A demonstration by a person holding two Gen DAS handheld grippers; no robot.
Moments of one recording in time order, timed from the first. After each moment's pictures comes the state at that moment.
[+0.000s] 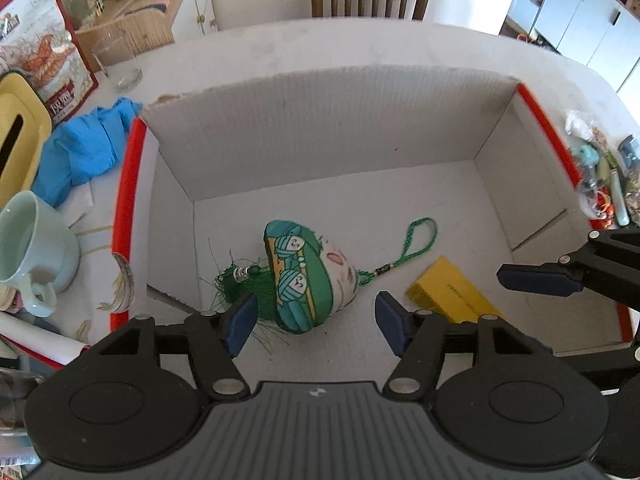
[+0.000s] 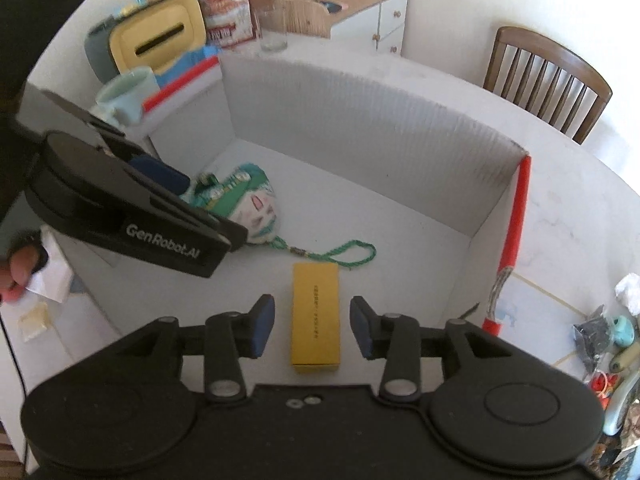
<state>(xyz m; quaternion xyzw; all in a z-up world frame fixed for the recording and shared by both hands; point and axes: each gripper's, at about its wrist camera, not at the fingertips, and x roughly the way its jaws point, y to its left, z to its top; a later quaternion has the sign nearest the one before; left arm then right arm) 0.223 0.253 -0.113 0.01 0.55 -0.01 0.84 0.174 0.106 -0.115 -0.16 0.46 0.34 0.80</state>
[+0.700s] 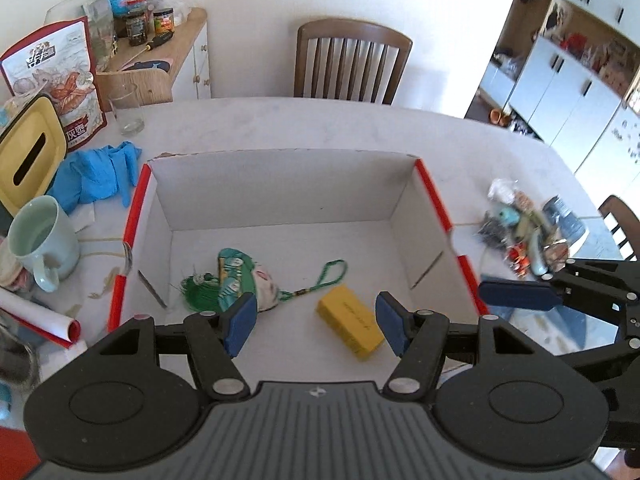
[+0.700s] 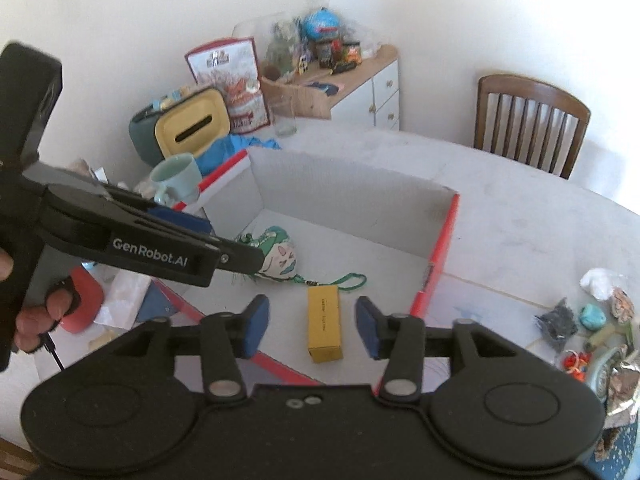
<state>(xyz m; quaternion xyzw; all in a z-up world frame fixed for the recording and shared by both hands) 0.156 0.217 -0.044 -0.06 0.45 -0.02 0.89 0.134 0.029 -0.047 -0.07 0.39 0.38 0.84</state>
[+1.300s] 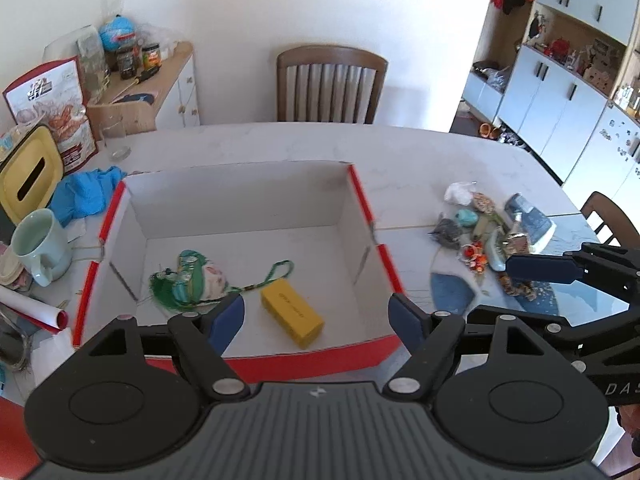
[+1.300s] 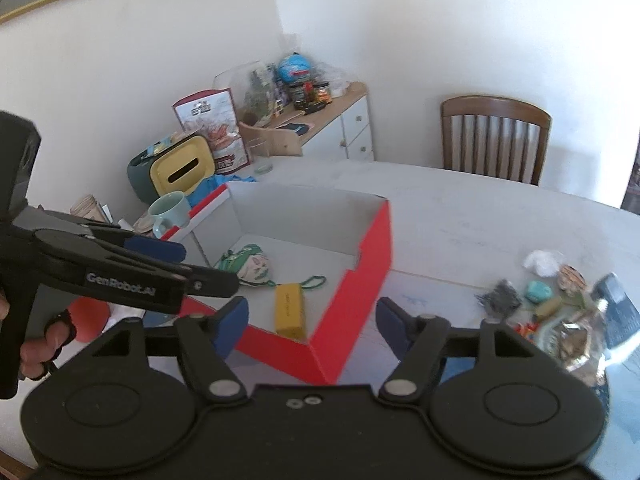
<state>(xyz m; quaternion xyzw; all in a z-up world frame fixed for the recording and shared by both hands) 0.112 0.148 -0.025 -0.03 0.41 -0.03 0.91 0.106 -0.060 -0.030 -0.02 0.35 0.36 0.87</state>
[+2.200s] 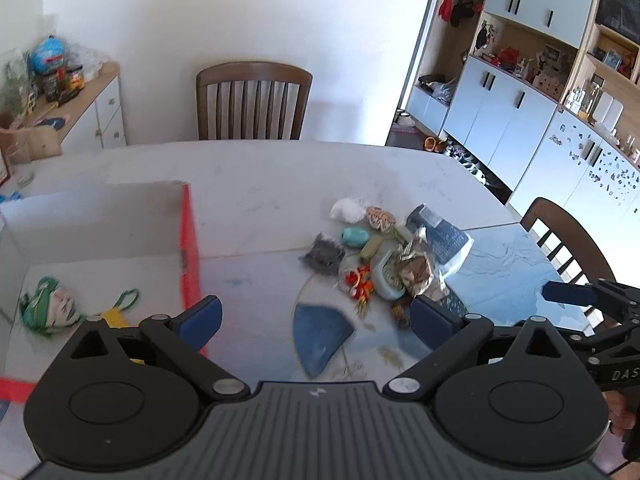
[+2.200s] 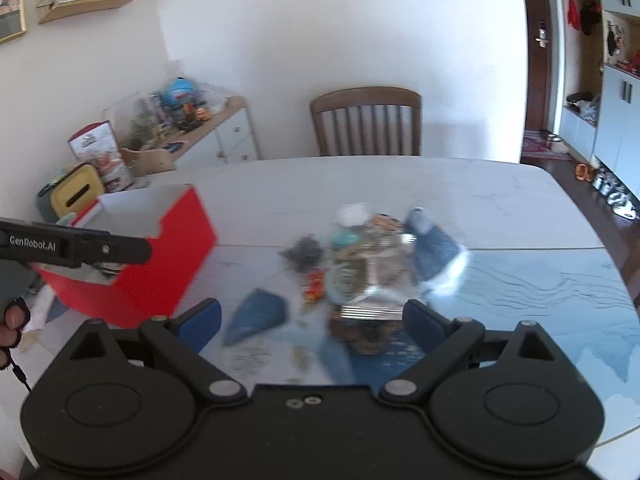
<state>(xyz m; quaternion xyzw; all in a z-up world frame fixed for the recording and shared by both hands) 0.143 0.015 -0.043 -0.04 0.37 -0.09 0.92 0.120 -0.251 -0.060 0.01 0.35 0.23 0.91</state>
